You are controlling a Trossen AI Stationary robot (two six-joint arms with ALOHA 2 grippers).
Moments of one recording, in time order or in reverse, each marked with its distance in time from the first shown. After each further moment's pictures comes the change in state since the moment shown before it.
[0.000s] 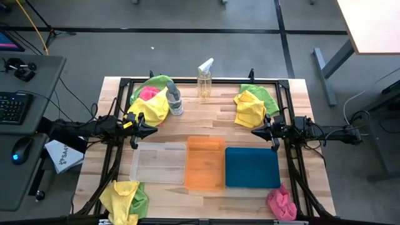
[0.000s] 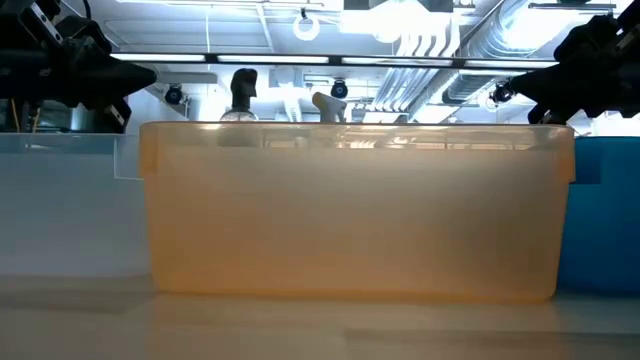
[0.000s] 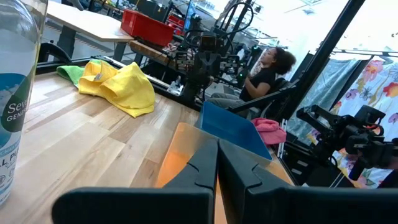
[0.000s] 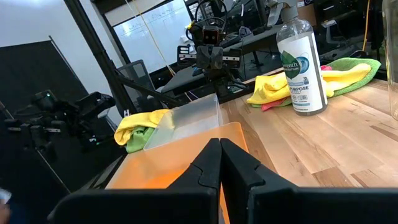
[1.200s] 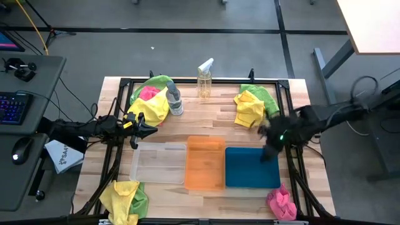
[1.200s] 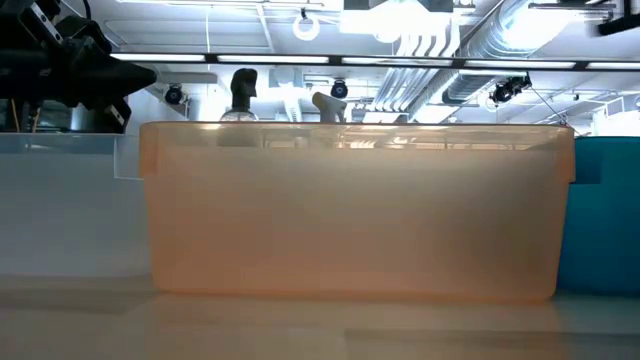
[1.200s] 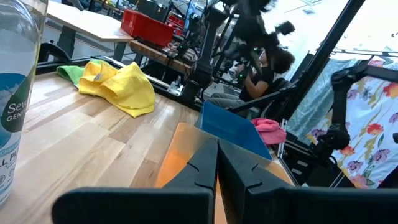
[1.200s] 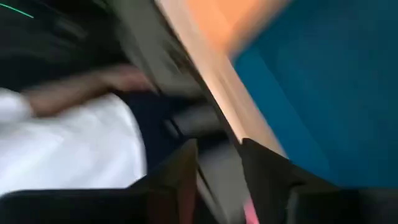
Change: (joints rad) left arm 0.000 0.000 0.000 0.000 0.000 0.000; right arm 0.299 0.978 1.031 -0.942 -0.411 0.853
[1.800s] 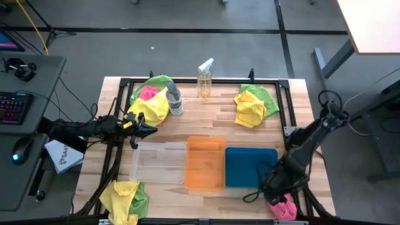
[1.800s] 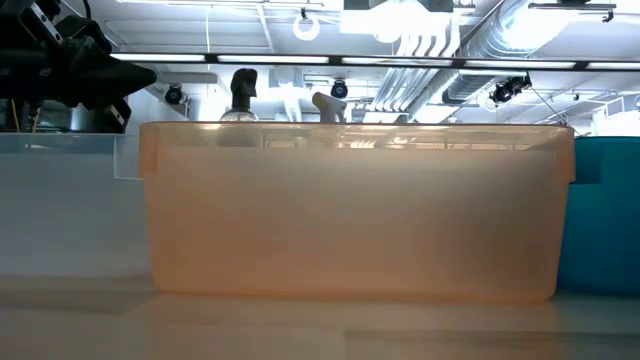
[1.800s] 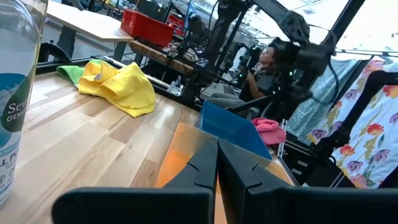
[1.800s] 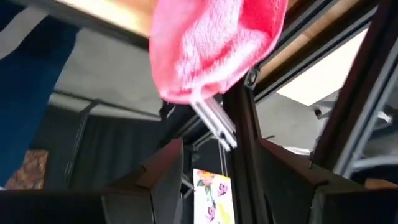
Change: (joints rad) left arm 0.000 0.000 0.000 0.000 0.000 0.000; right arm 0.481 0.493 0.141 -0.155 -0.239 0.676
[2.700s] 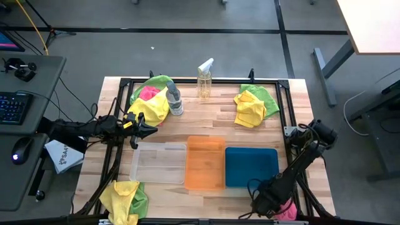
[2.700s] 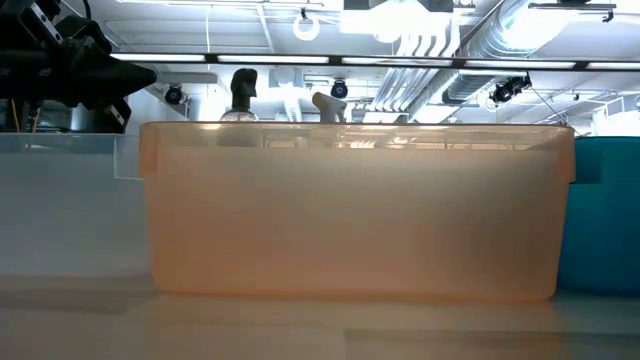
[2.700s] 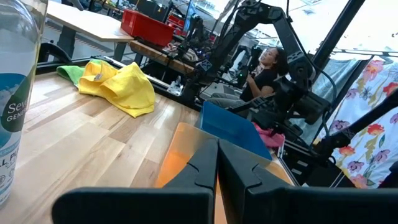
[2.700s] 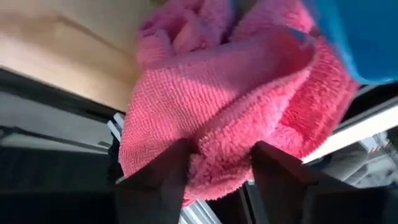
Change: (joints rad) left arm 0.000 0.000 0.000 0.000 0.000 0.000; right arm 0.104 0.333 -0.002 0.096 0.069 -0.213
